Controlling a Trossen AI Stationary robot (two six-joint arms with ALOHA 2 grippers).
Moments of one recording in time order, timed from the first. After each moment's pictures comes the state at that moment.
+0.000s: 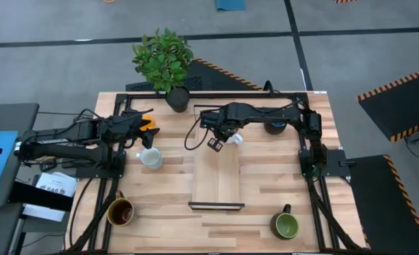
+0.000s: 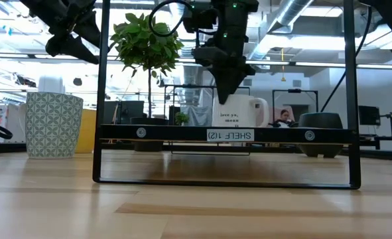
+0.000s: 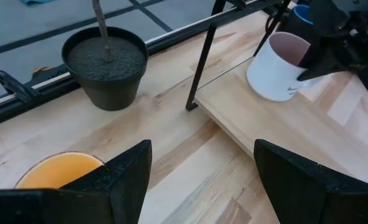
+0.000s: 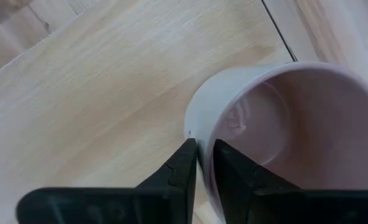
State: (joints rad) left arm 0.10 0.65 0.72 -0.61 -0.49 -0.55; right arm -0.16 2.02 1.81 -1.18 0.16 0.44
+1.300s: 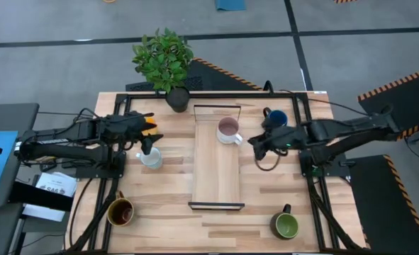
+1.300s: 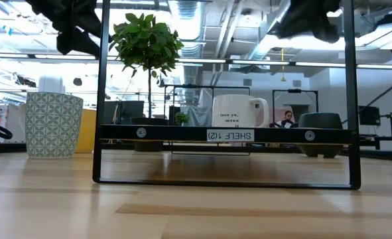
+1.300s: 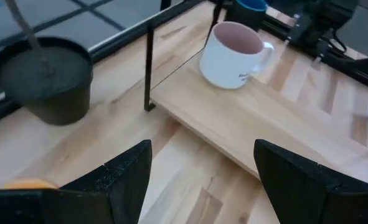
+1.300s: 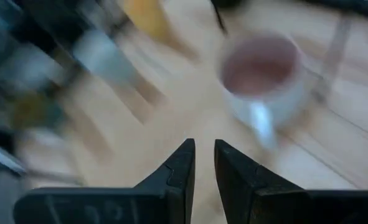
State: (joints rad) left arm 0.10 0.65 0.72 -0.53 -0.32 -0.41; right arm 0.15 1.03 0.95 -0.57 0.41 0.90
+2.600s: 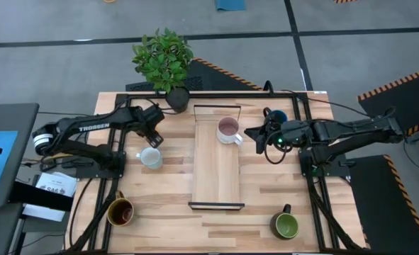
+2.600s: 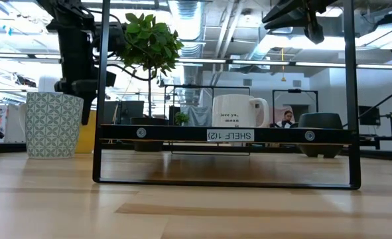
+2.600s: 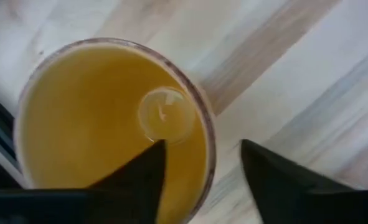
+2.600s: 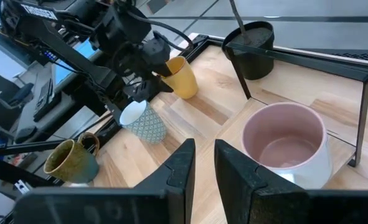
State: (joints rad) left arm 0.49 1.21 0.75 -0.82 -0.24 -0.25; right arm 0.10 0.95 0.83 -0.25 0.45 0.76
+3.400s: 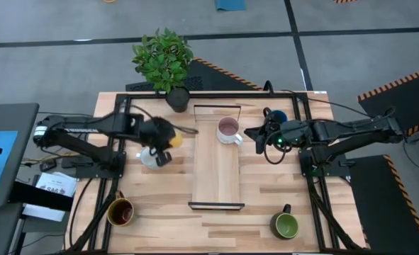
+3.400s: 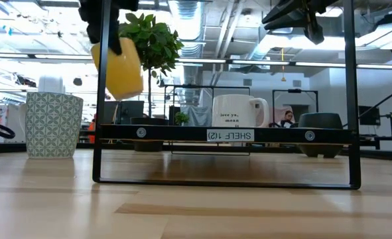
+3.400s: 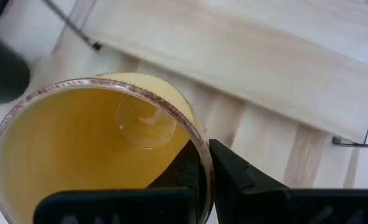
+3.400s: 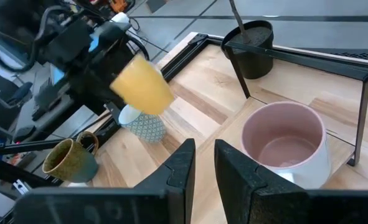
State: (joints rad) left arm 0.02 1.23 1.17 -0.91 -0.15 -0.31; right arm 0.10 0.96 0.83 -0.26 0.45 0.76
